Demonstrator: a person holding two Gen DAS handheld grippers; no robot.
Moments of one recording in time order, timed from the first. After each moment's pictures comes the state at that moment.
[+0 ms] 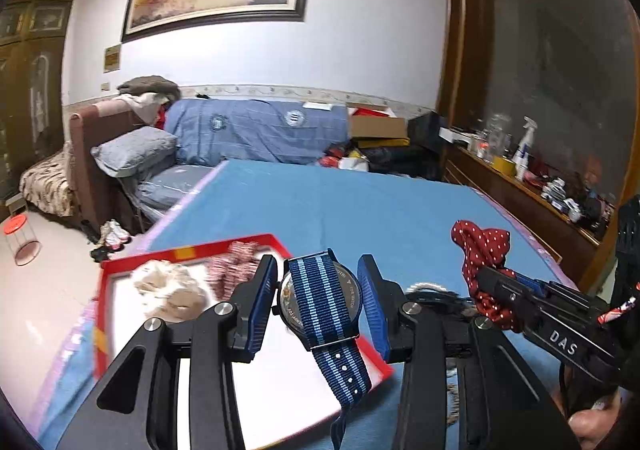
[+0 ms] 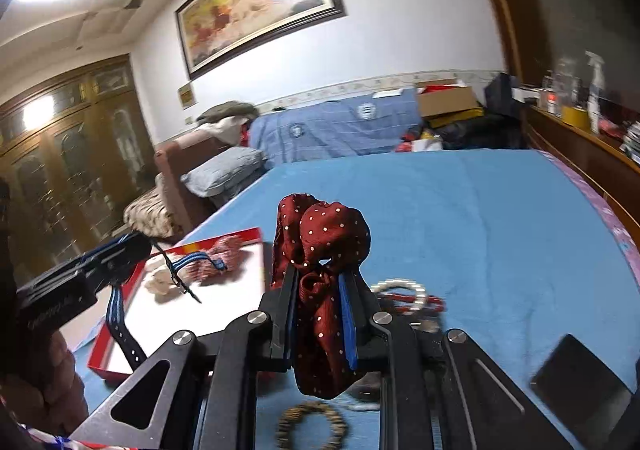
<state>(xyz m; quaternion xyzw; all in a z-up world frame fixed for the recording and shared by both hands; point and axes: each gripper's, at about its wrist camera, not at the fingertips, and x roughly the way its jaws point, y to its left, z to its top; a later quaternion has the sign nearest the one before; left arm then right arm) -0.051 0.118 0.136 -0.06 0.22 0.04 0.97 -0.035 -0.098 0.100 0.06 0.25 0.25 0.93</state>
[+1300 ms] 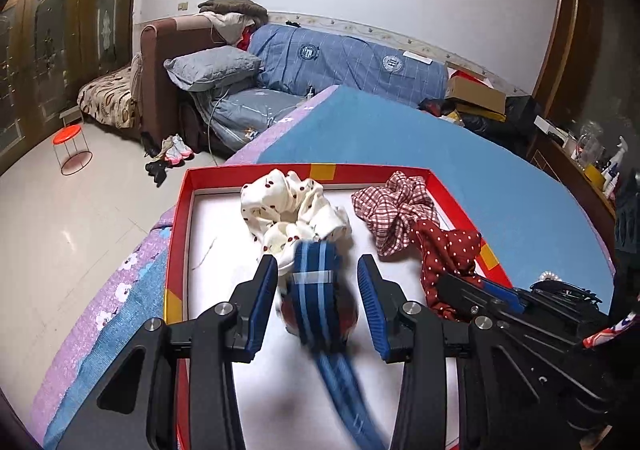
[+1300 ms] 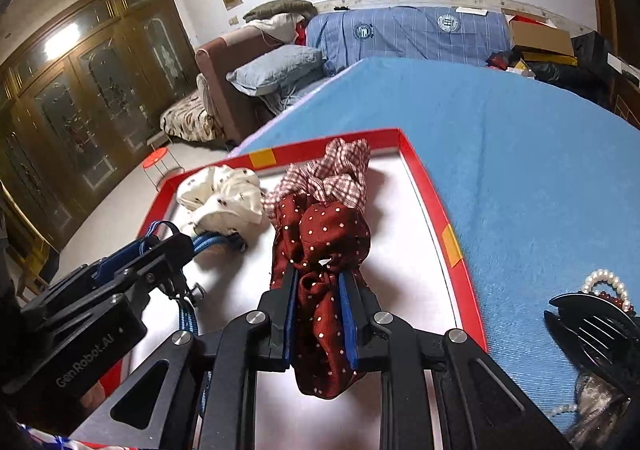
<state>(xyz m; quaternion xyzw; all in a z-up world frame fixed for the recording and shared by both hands) -0.010 0.243 0.058 -0.15 0.32 0.16 0.92 0.040 0.096 0.026 -0.01 0.40 0.34 0.85</state>
